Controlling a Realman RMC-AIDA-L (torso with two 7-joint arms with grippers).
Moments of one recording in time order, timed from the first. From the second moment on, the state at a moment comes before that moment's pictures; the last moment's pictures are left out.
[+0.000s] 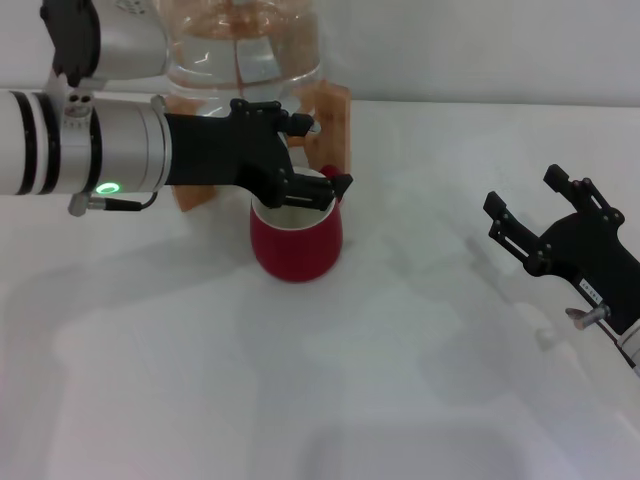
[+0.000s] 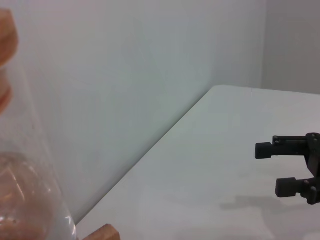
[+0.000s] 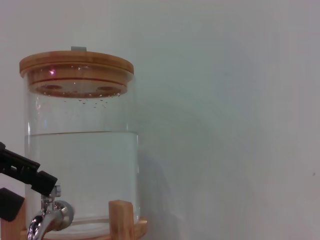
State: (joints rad) left arm -0.45 -2.08 1.31 1.30 -1.16 -1.19 1.29; right arm 0.36 2.02 0.62 0.40 -2.43 -1.17 0.17
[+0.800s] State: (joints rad) left arm -0.47 -2.08 1.31 1.28 -1.16 -1.19 1.29; right arm 0.36 2.02 0.62 0.40 -2.43 -1.17 0.17
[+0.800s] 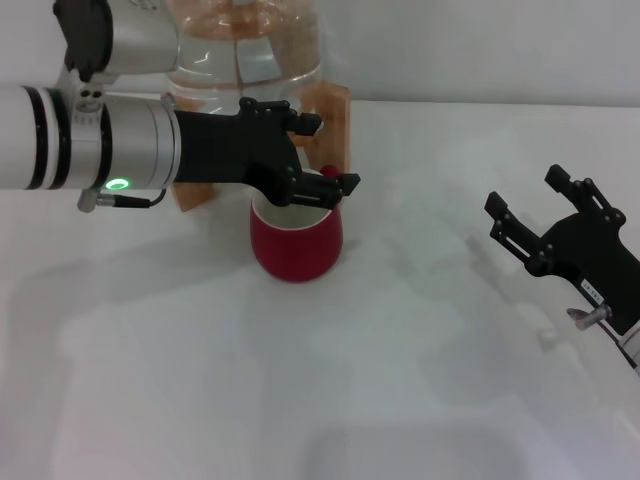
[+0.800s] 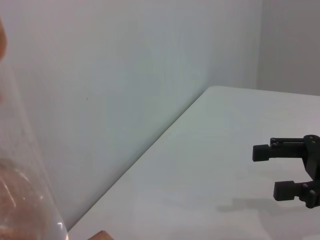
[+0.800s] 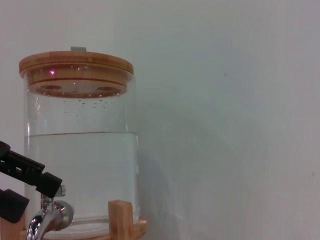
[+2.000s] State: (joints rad) left arm -0.50 -2.08 1.31 1.25 -1.16 -1.18 1.29; right arm 0.36 2.02 0.62 0.40 -2.43 -1.18 0.17
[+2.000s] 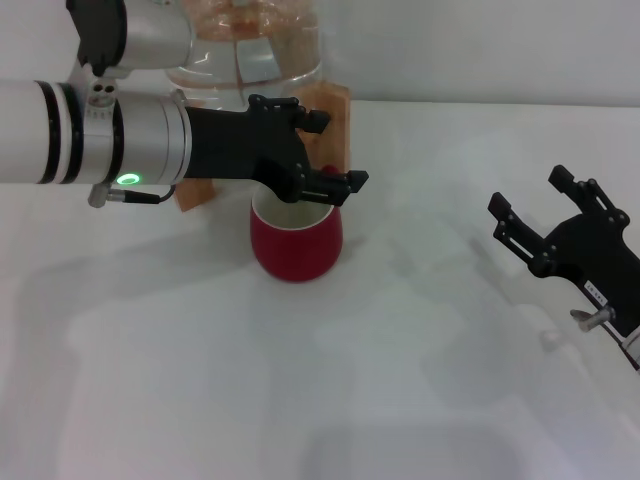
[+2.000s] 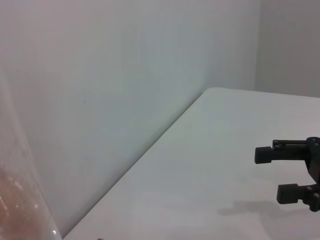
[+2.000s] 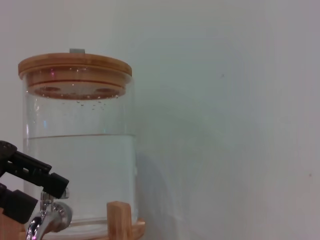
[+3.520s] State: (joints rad) left arm -0.52 -2.08 1.32 1.25 -1.12 -1.14 1.29; right arm 0.35 2.02 0.62 0.40 -2.43 -1.20 0.17
